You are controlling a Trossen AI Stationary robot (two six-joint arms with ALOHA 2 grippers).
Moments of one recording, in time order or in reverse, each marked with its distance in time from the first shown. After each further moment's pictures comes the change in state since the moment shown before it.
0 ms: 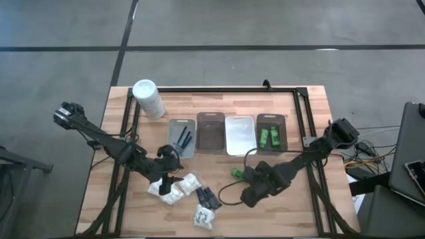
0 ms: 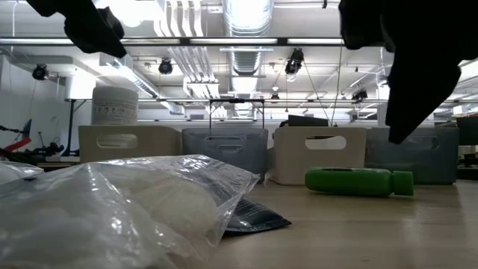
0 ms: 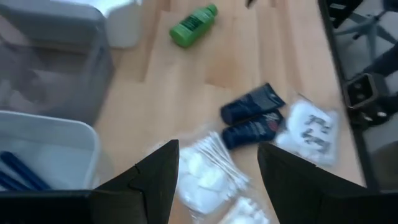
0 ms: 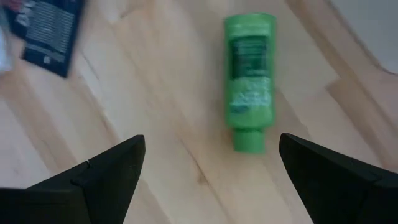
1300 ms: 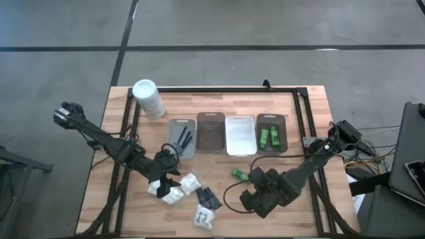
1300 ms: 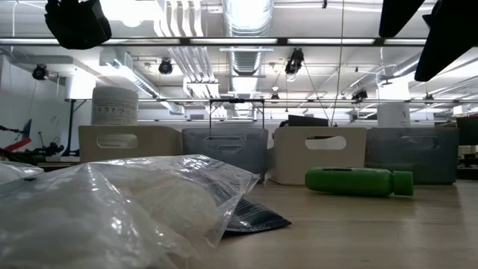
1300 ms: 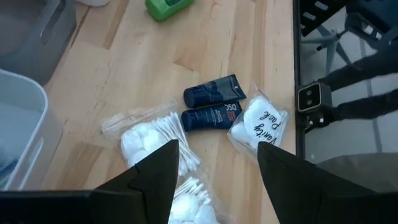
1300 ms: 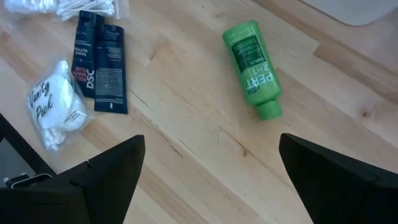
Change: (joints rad) left arm -0.001 0.000 0.059 -0.061 0.154 -0.210; right arm 0.113 0.000 0.217 -0.241 0.115 0.452
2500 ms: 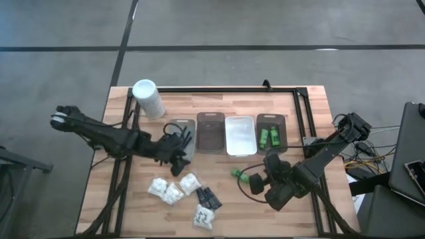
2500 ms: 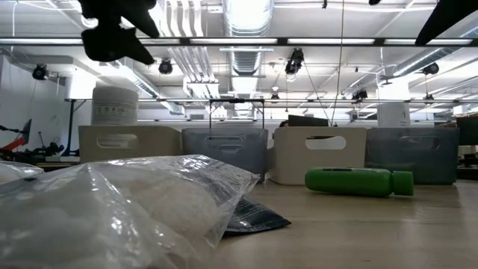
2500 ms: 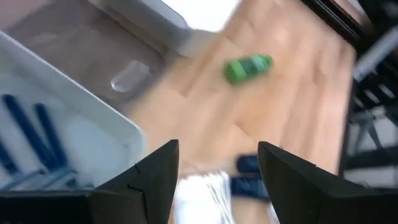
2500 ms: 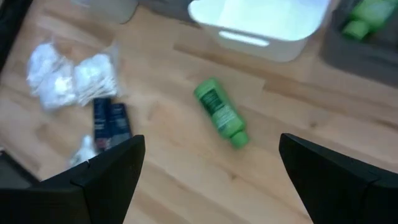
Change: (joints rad) left arm 0.233 -0.005 0.023 -0.019 -0.061 -0.104; right arm 0.023 -0.160 -0.001 -0.188 0.164 0.285
